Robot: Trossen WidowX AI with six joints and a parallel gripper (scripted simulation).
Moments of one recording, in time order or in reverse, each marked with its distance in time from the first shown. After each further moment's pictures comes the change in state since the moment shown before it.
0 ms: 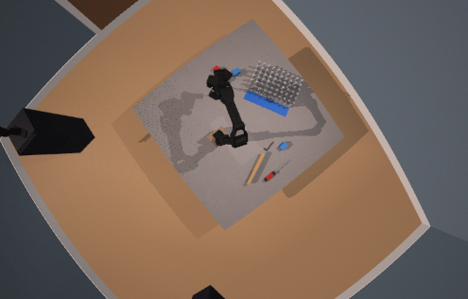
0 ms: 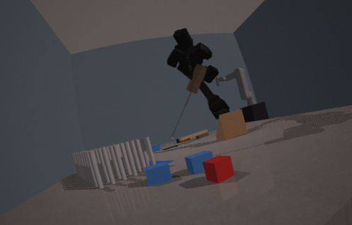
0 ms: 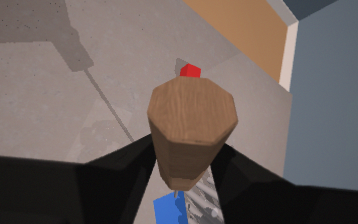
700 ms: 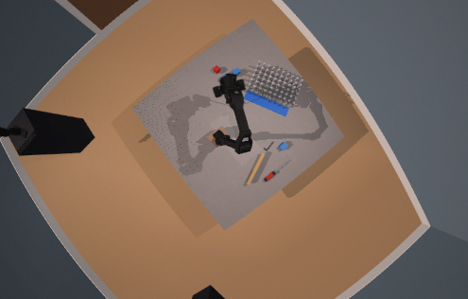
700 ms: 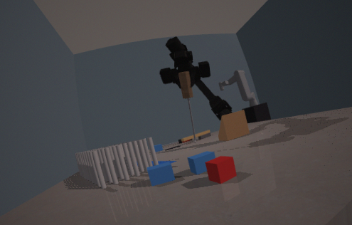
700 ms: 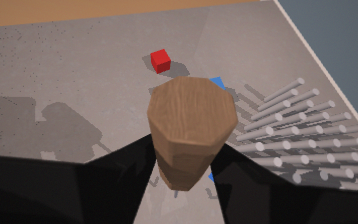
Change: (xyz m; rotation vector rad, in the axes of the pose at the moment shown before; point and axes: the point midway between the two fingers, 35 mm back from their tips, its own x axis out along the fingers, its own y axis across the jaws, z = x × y) arm -0.022 -0.016 -0.054 0.727 0.018 -0.042
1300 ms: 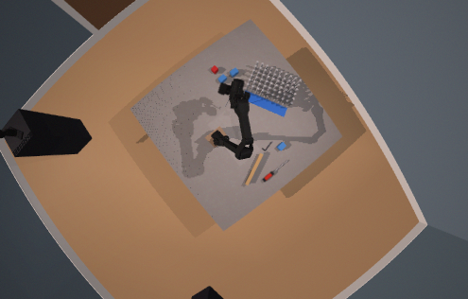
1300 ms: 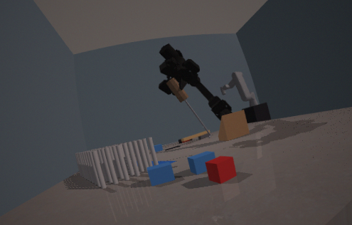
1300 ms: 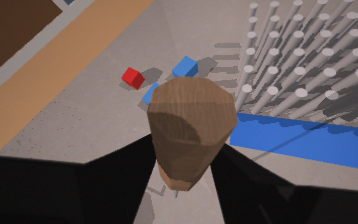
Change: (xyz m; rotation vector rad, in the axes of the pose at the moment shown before) arm -0.016 -0.036 -0.032 0.617 -0.002 -0.043
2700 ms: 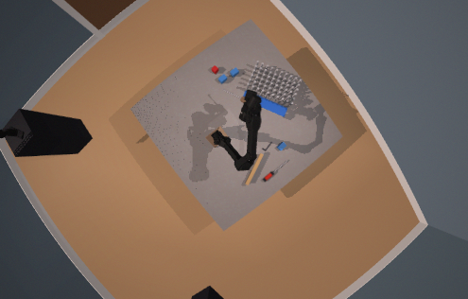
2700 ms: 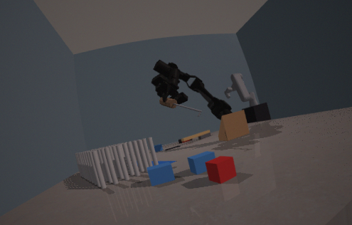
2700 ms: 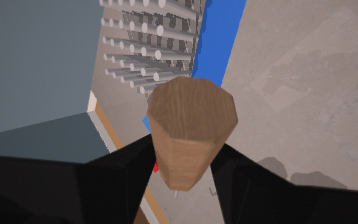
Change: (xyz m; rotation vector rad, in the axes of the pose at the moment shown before) arm -0.031 -0.102 -0.038 1.445 -0.083 -0.088
